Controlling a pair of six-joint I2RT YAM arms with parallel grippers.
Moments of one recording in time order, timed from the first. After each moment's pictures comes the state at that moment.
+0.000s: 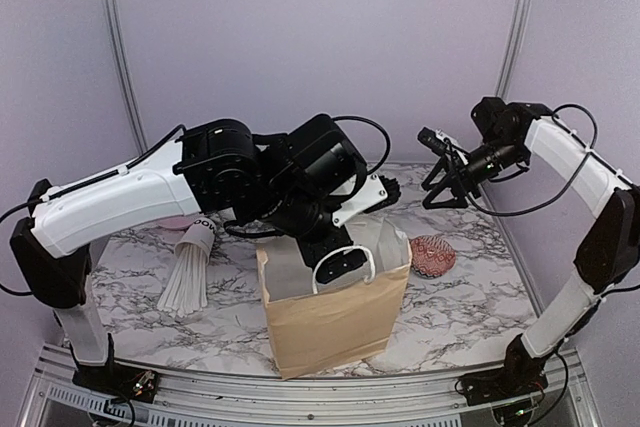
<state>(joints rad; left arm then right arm) -1.29 1.87 2.05 -1.10 -0.24 0.09 0.20 1.60 1.61 -1.28 -0.80 -0.88</state>
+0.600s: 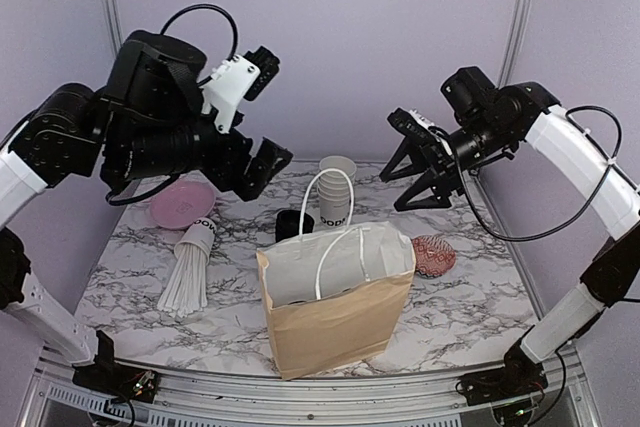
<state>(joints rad) -1.28 1.48 1.91 -0.96 -0.58 -0.04 0.52 1.53 1.77 -1.30 -0.91 -0.89</state>
